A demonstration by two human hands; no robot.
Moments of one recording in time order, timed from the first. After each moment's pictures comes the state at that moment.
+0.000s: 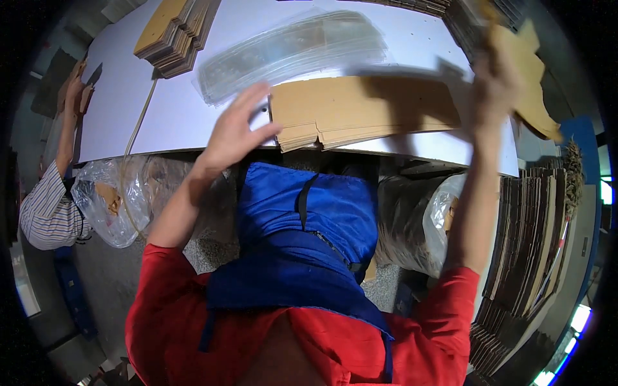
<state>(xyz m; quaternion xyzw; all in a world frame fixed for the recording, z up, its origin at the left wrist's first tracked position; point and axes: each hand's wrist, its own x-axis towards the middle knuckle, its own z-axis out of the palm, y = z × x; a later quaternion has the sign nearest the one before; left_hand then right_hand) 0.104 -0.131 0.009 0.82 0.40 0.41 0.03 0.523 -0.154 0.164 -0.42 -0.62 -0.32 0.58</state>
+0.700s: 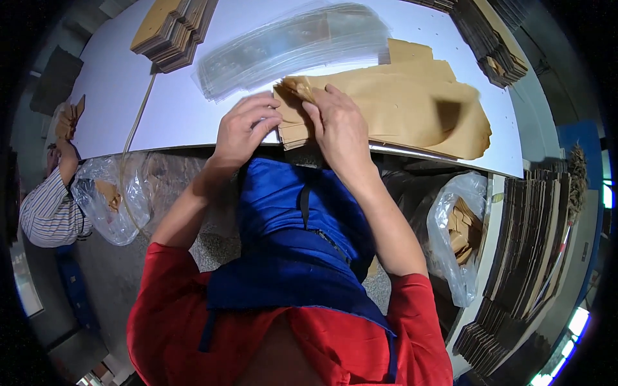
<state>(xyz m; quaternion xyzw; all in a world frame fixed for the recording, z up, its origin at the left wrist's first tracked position) 0.110 -0.100 -0.018 0.80 0.29 0.53 0.01 0.314 -0.128 0.011 -0.43 -0.77 -0.12 0.46</state>
